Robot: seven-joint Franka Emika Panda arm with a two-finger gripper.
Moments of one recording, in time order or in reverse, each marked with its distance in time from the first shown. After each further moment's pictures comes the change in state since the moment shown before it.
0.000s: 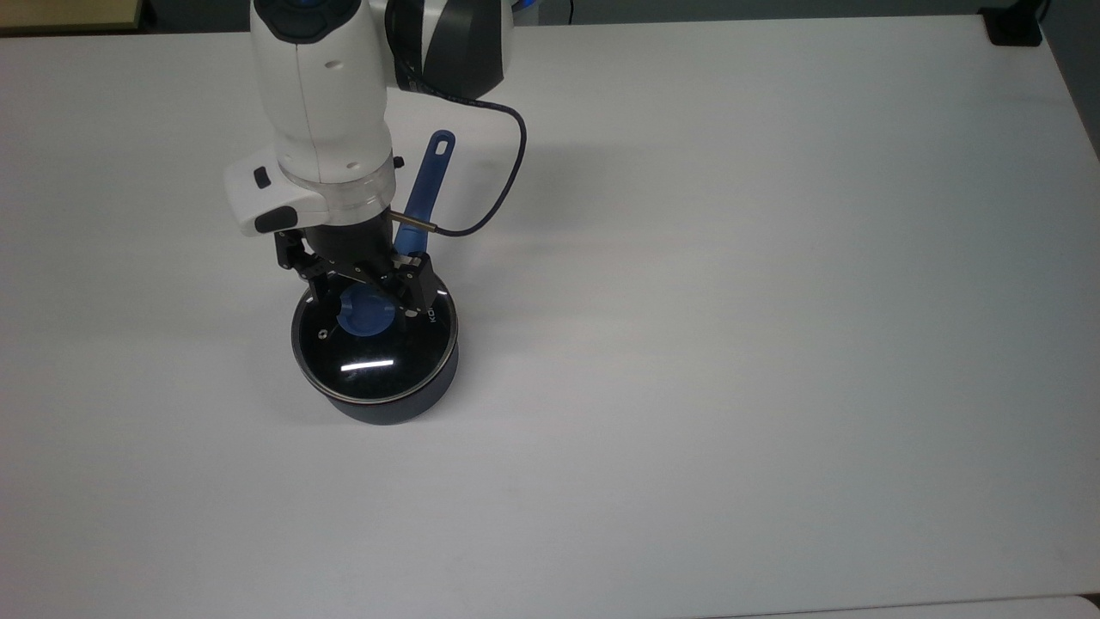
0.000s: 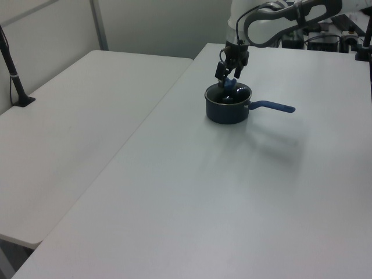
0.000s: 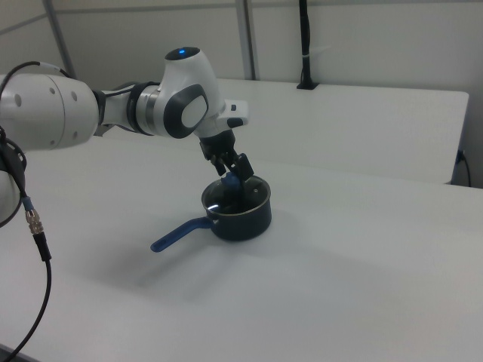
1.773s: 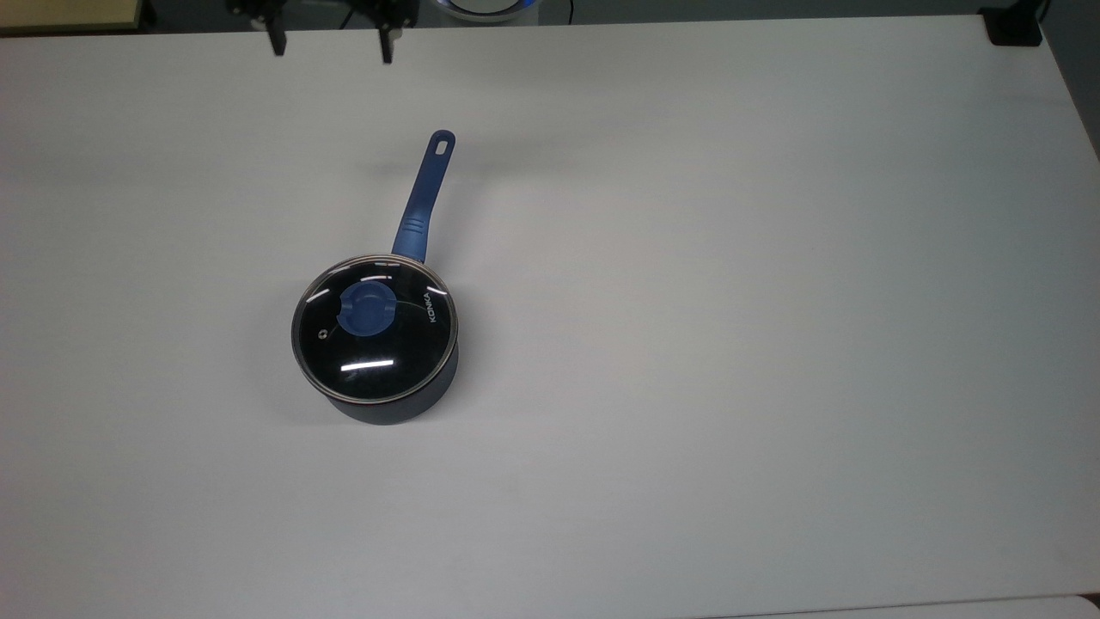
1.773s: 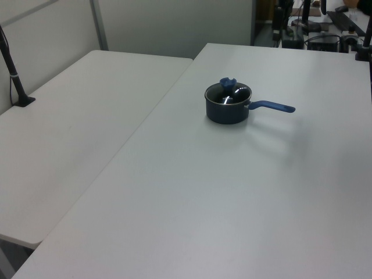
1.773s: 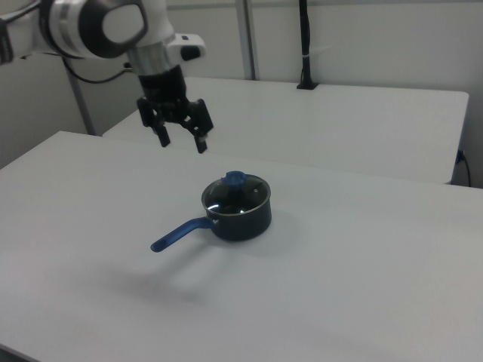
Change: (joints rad) arm 0.013 -0.435 -0.044 -0.092 -0.006 -0.491 -0.357
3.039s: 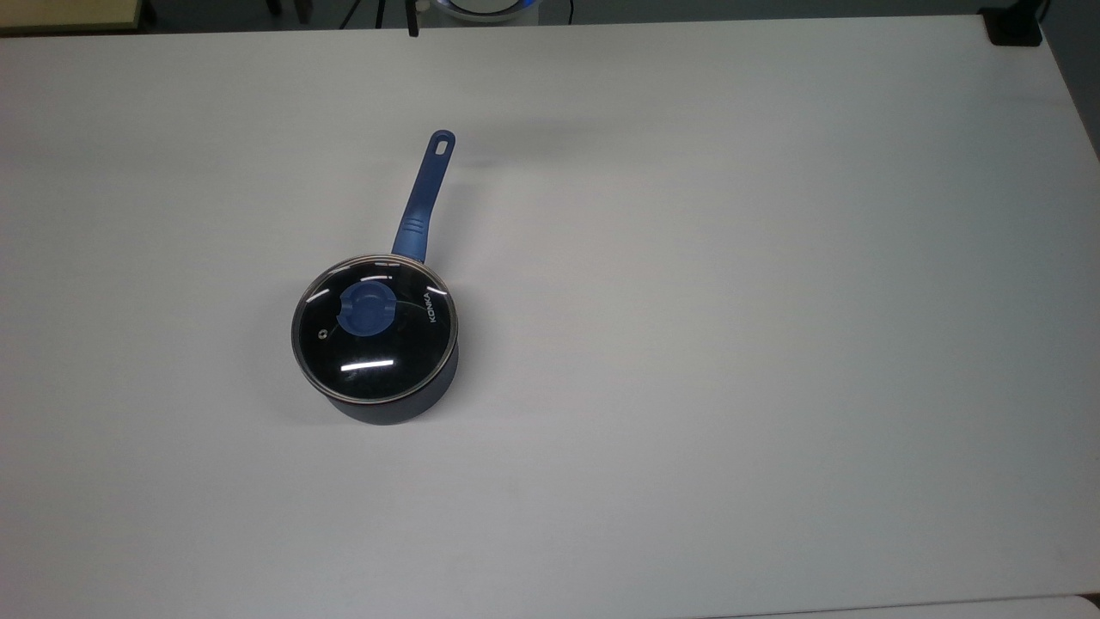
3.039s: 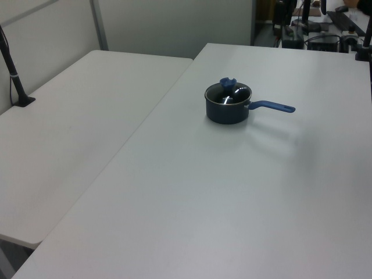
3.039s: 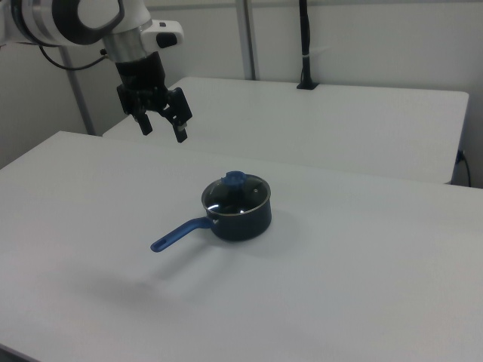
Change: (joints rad) arm 0.035 -0.056 0.015 -0.003 0.000 -0.034 0.102
